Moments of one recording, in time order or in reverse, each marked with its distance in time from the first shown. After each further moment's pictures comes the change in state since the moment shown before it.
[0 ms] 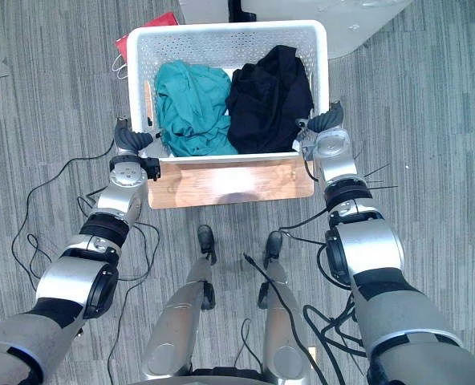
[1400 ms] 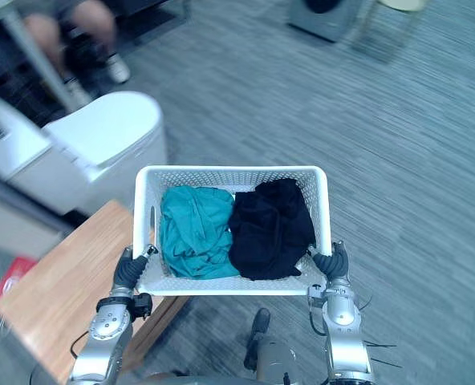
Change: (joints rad) left arm 1.164 -0.302 0.077 -0.891 0.079 0.066 -0.261; right arm 1.267 0.200 -0.155 -1.114 -0.137 -0.003 0.135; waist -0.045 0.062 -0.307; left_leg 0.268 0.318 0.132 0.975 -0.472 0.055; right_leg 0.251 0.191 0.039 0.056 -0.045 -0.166
